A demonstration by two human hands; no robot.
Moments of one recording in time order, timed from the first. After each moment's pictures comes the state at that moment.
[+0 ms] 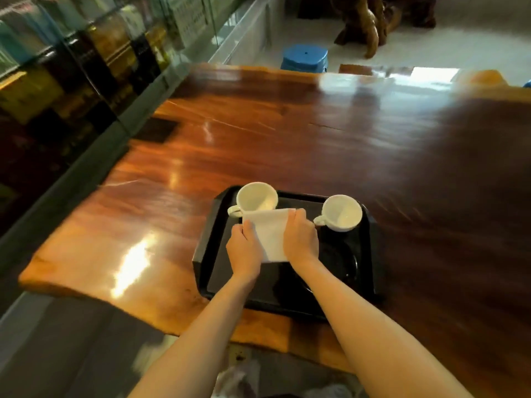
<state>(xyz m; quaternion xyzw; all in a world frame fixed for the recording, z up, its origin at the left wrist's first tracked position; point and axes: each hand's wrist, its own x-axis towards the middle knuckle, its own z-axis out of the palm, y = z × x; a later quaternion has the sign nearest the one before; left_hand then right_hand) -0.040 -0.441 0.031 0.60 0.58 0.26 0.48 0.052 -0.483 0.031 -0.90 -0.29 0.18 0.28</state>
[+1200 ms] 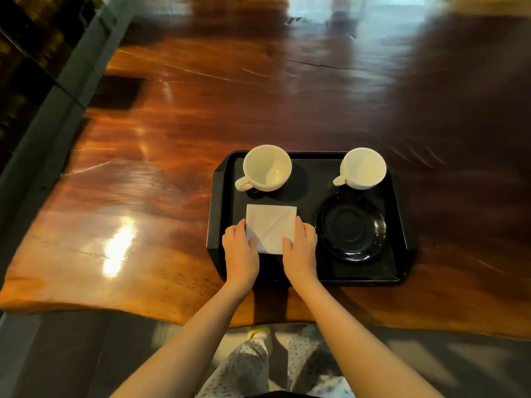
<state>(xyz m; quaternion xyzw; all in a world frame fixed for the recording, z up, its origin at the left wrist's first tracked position) -0.110 -0.401 -0.050 0.76 0.53 0.05 0.38 -0.041 -0.484 -0.054 -0.90 -0.16 0.25 0.33</state>
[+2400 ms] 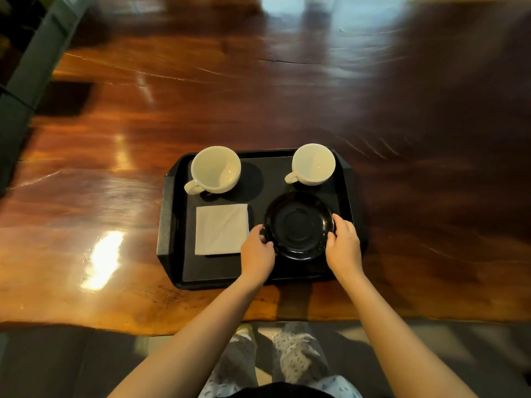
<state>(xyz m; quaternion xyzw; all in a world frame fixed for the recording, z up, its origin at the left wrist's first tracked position) -0.032 -0.483 -0.031 0.64 0.51 -0.05 0.57 0.069 -0.611 -0.038 -0.92 -0.10 0.20 0.31</state>
